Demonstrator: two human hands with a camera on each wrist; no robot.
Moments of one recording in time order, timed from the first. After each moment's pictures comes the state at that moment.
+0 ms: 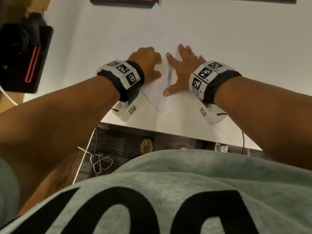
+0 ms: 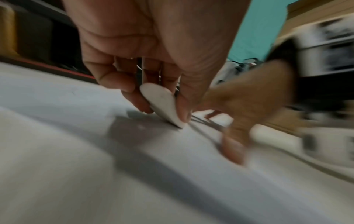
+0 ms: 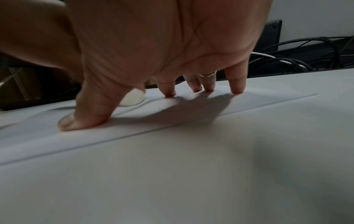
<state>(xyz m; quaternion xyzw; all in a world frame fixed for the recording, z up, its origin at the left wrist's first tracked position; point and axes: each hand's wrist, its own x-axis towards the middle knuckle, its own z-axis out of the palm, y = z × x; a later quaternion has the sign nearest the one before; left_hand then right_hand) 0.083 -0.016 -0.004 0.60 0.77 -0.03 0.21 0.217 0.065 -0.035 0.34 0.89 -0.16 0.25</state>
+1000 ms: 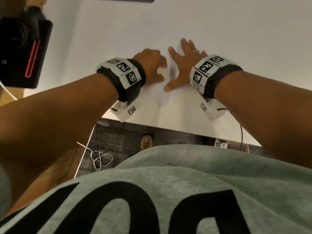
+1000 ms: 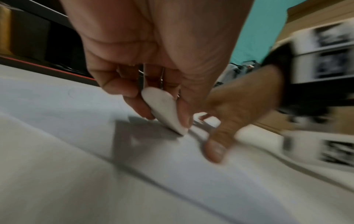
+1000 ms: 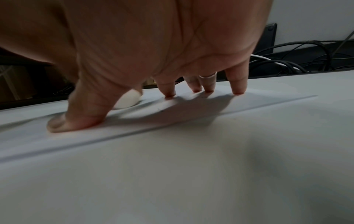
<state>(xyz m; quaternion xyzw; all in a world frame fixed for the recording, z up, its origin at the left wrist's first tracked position) 0.086 -0.020 -0.006 0.62 0.75 -0.04 0.24 0.217 0.068 -0.039 0.35 0.89 -0.15 0.24</state>
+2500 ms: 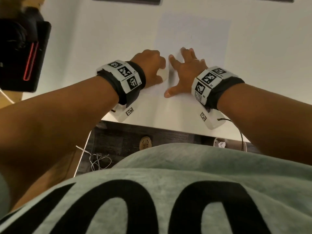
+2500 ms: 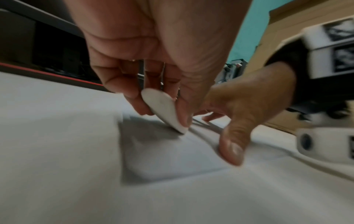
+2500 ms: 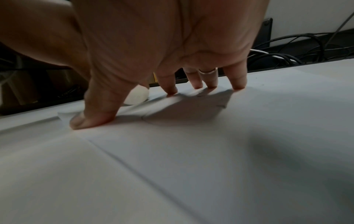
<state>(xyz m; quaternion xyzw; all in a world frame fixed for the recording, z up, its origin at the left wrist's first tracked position) 0.073 -0.030 -0.005 0.66 0.72 -0.05 0.22 0.214 0.042 -0.033 0.38 0.88 -0.17 0.23</state>
